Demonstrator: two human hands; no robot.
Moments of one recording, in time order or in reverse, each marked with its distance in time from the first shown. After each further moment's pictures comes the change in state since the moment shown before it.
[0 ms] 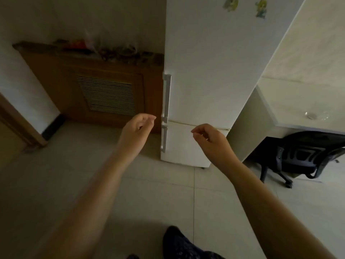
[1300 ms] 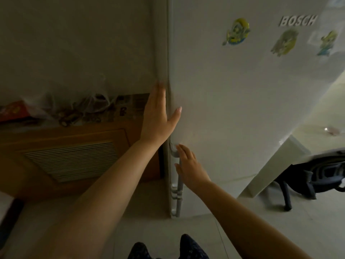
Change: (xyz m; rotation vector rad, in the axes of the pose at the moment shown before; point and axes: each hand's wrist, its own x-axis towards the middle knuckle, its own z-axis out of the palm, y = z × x) left_hand 0.498 -0.041 0.024 0.285 0.035 0.635; right_hand 0.413 0.048 0.138 -0.386 0.053 0.116
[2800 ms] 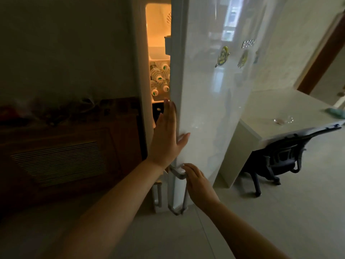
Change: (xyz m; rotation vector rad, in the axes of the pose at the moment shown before) left_hand -0.137 0.145 -0.015 -0.091 0.020 0.293; right_hand -0.211 0.034 -0.025 -0.043 0.212 -0.015
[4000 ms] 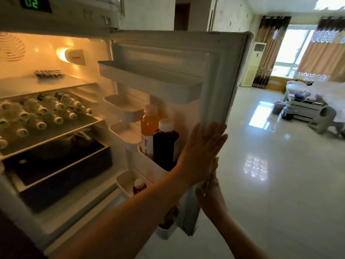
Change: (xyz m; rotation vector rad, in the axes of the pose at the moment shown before) left_hand 0.042 0.290 0.151 0.068 -0.192 0.863; right_hand -0.160 0.132 -0.158 0.085 0.644 0.880
